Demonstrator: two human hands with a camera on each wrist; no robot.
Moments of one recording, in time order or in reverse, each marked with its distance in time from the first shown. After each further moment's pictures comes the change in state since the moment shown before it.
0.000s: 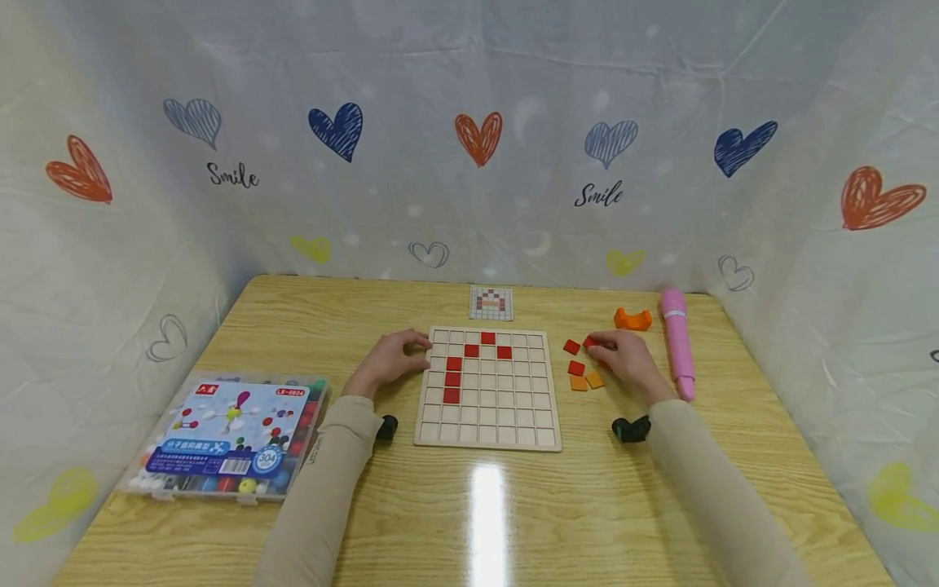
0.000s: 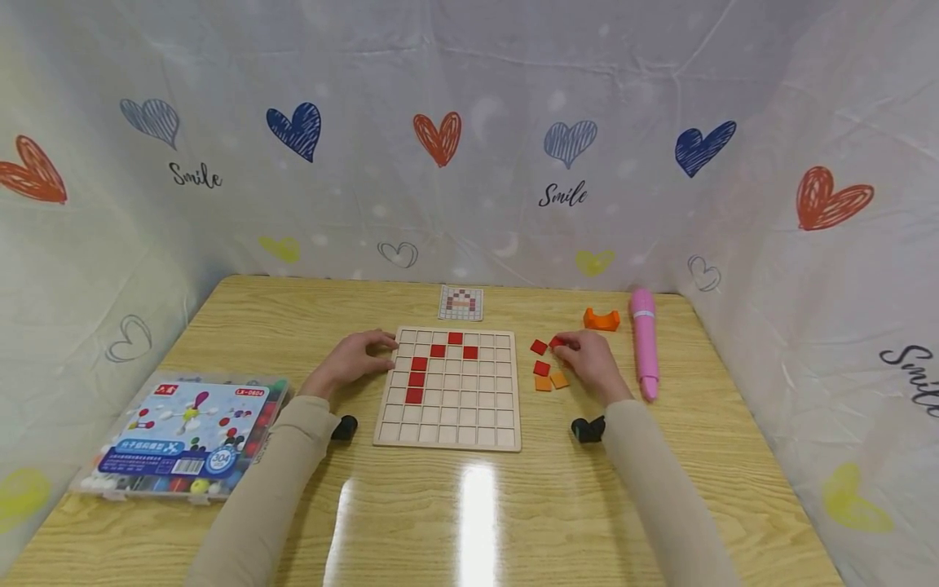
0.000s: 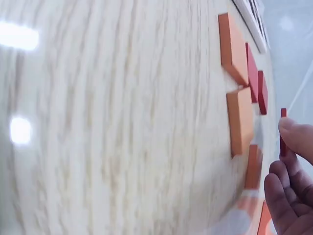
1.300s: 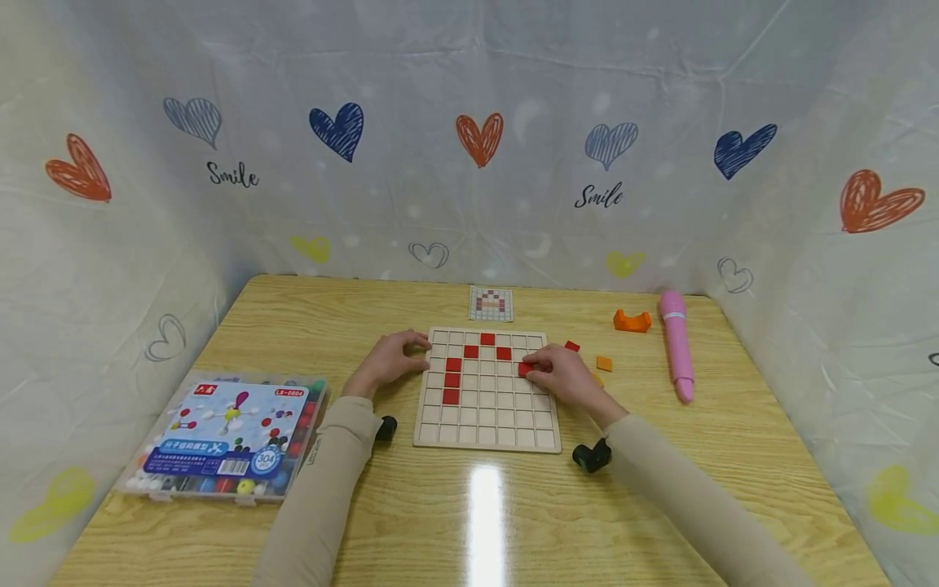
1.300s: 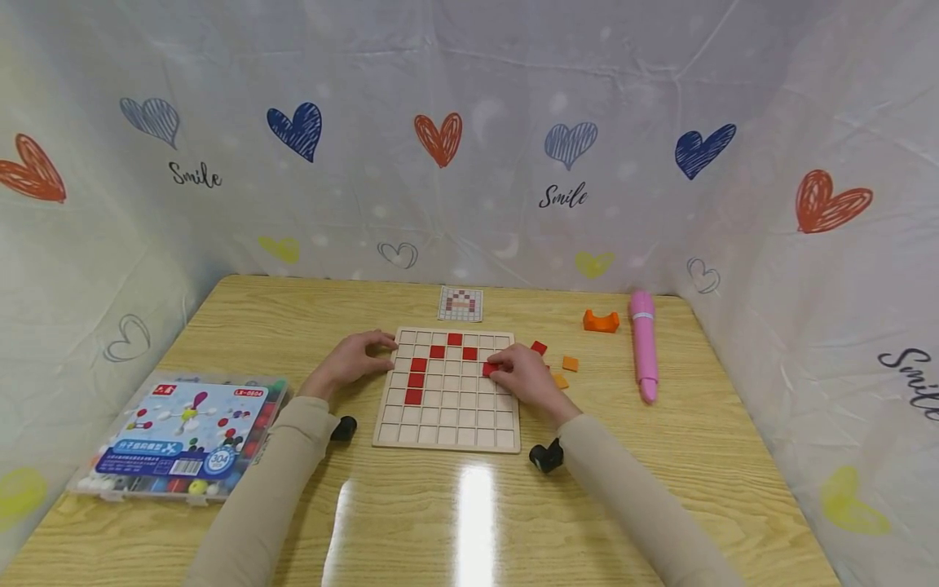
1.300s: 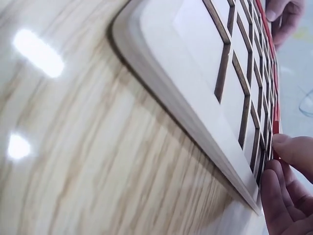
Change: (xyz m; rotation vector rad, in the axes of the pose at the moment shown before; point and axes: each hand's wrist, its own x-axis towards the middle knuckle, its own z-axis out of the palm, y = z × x) left_hand -0.001 0.003 0.000 -0.025 0.005 -0.016; right_hand -0.009 -0.080 0.061 -0.005 -0.102 -0.187
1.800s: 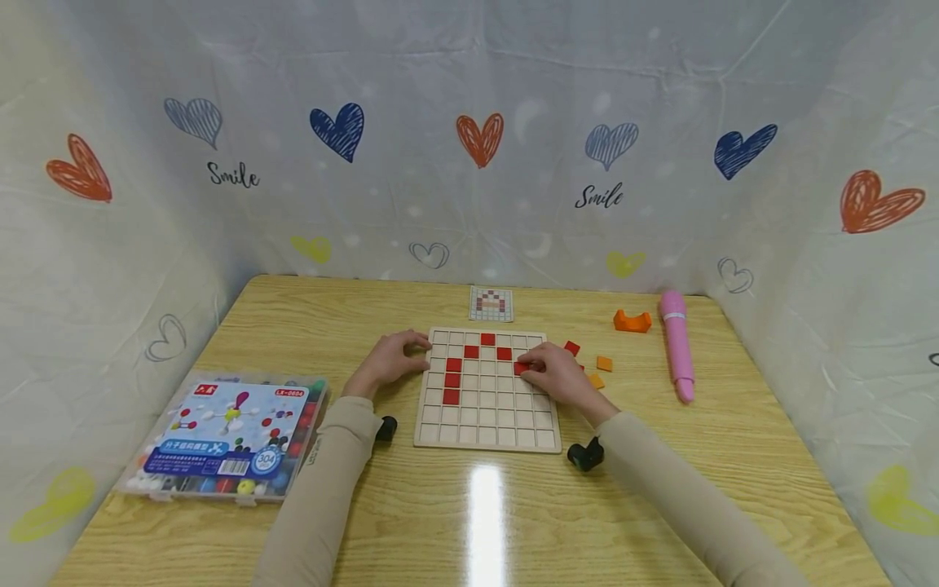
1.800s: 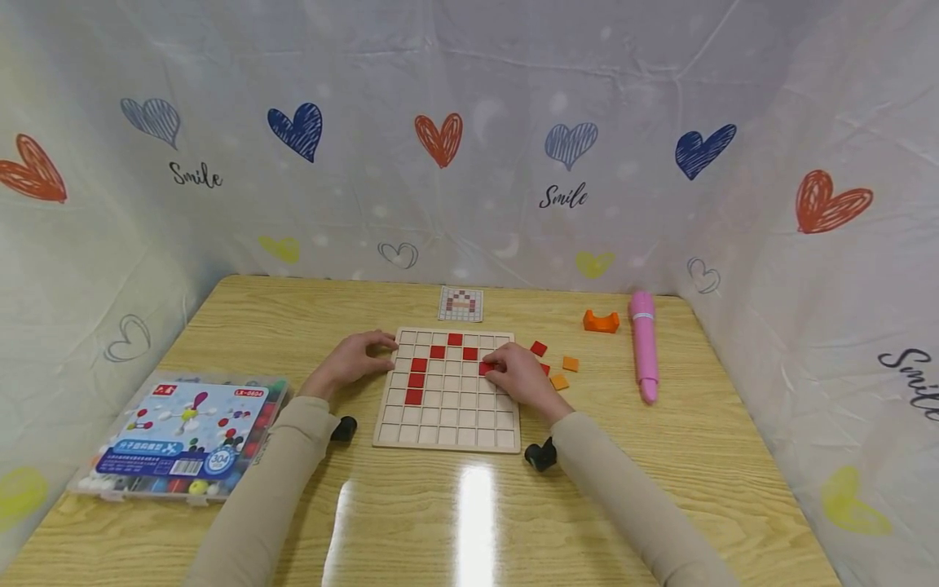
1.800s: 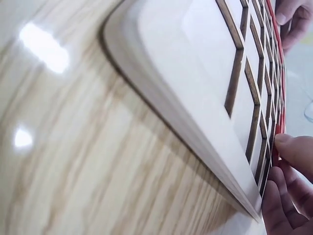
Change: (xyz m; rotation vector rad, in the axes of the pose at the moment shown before) left_hand 0.001 -0.001 0.000 -0.008 -0.002 -0.017; right_hand 0.006 -0.006 0.007 -0.034 0.000 -0.022
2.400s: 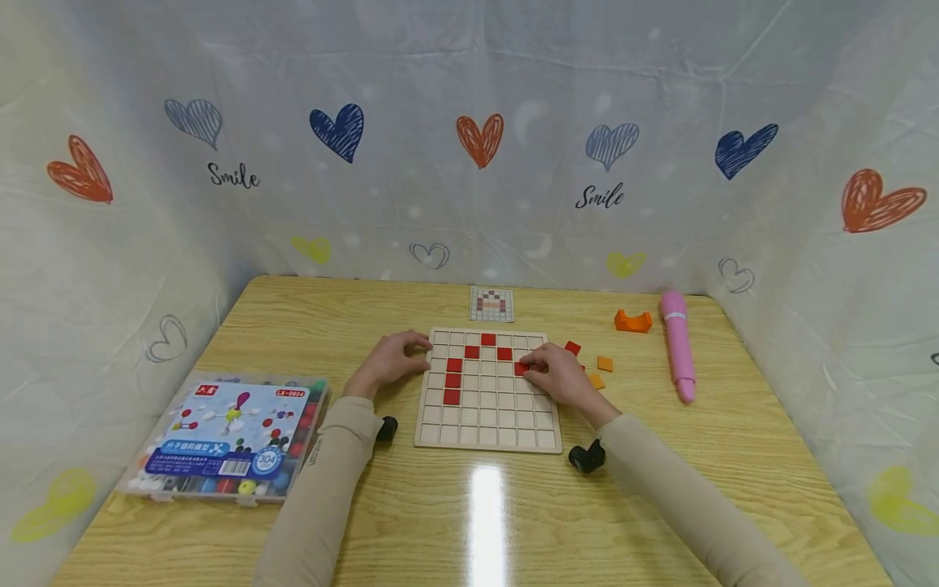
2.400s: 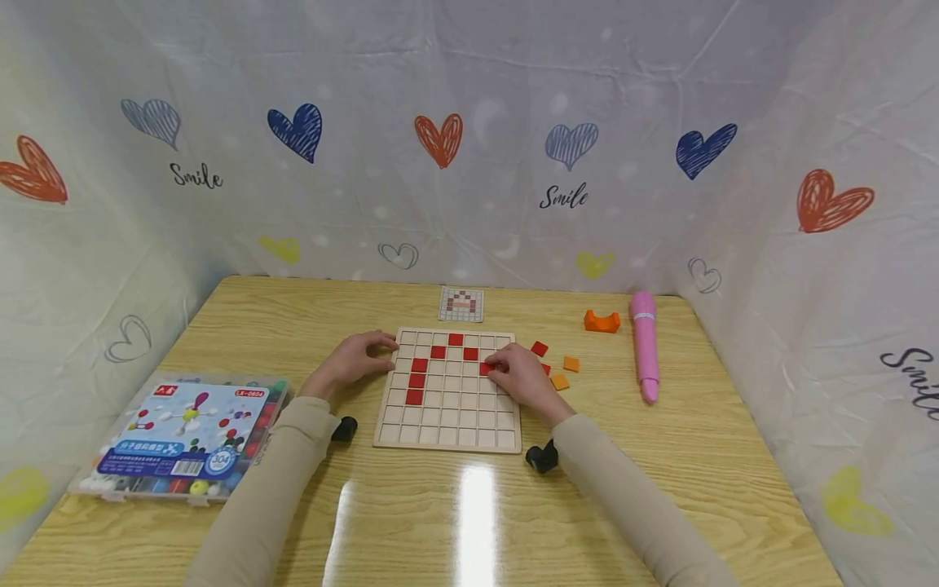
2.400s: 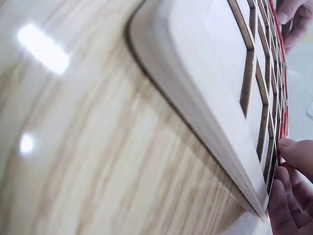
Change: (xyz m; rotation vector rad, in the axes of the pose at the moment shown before) left_hand 0.001 -0.001 -0.001 0.009 -0.002 0.016; right_hand -0.001 0.003 0.002 0.000 0.026 0.006
